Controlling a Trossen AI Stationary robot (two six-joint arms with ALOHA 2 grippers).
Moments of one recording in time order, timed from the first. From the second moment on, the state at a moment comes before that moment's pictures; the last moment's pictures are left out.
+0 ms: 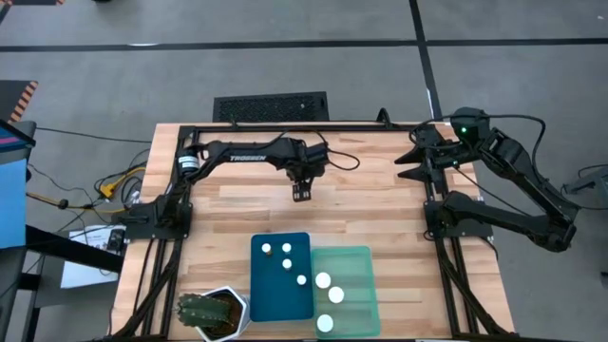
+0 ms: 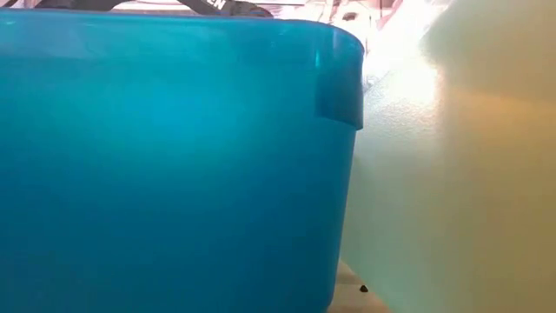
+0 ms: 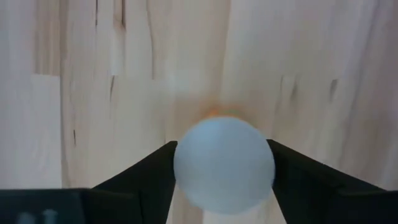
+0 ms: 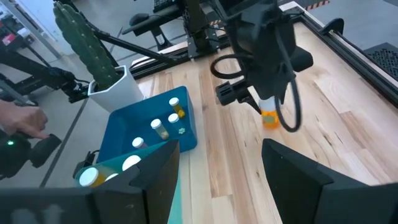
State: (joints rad) left arm 0.27 2.12 1.72 -0.94 -0.07 0.17; right arm -0.74 0.67 0.98 -0.83 -0.73 -0.03
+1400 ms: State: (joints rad) left arm 0.19 1.79 1.82 -0.82 0.04 -0.16; right arm -0.51 1.04 0.91 -0.63 -0.16 0.48
